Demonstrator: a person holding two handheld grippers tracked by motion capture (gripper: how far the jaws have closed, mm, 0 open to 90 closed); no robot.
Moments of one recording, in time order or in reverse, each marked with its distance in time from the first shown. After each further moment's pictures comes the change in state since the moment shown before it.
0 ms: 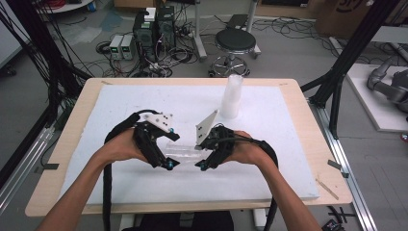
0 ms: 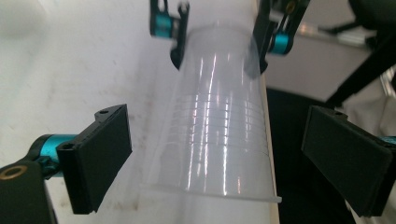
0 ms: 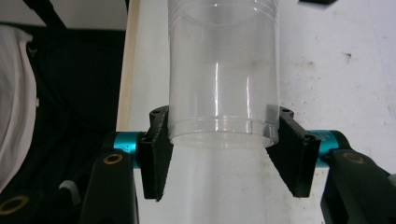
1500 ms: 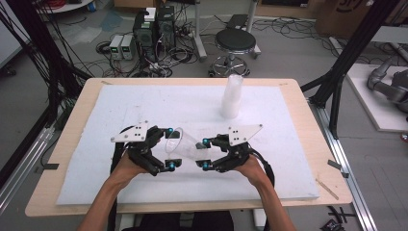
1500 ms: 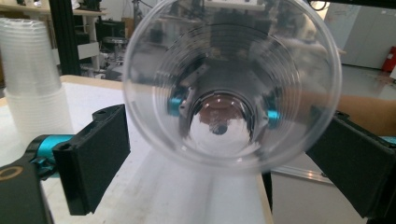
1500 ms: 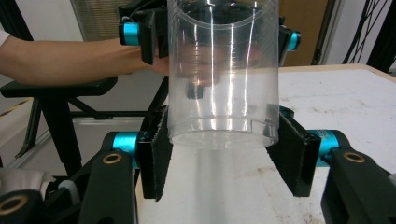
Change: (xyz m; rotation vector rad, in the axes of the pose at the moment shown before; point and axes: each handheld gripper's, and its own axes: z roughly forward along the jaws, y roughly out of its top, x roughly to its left) left arm -0.014 -0.055 0.026 -0.654 0.037 -0.007; right arm 0.007 -0.074 0.018 -0.749 0.023 0.086
